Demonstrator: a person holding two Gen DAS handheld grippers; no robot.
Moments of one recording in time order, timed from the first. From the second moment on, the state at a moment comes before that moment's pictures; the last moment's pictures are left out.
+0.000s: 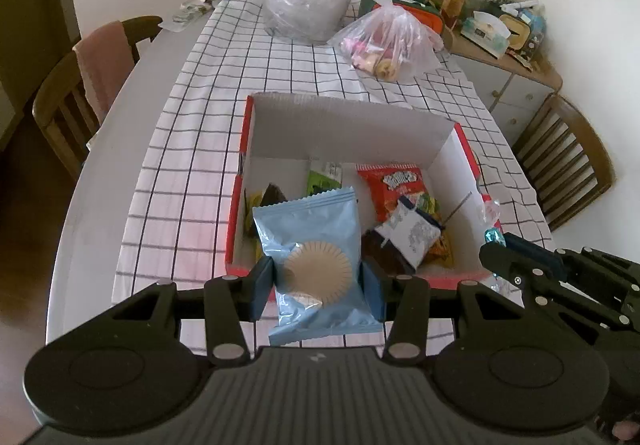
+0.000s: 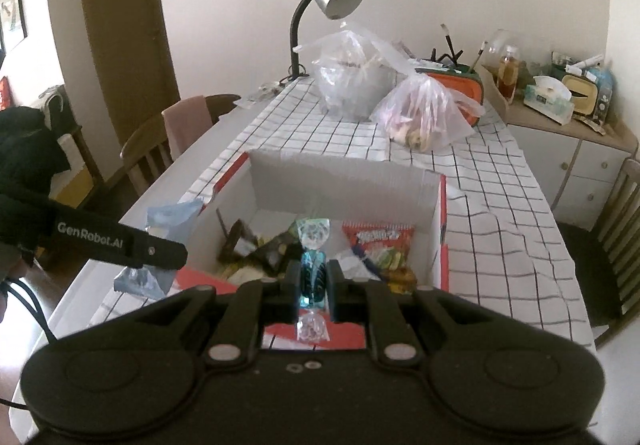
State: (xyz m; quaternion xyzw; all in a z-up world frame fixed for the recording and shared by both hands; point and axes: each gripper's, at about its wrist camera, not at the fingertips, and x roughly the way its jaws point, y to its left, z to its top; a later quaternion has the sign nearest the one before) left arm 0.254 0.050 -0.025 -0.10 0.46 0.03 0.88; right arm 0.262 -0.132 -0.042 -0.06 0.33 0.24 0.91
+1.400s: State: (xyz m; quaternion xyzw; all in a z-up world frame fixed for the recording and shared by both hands) left arm 0.354 0.052 -0.105 -0.07 0.54 0.04 0.84; right arm 0.363 -0.117 -0.115 -0.06 0.44 0.22 0.87
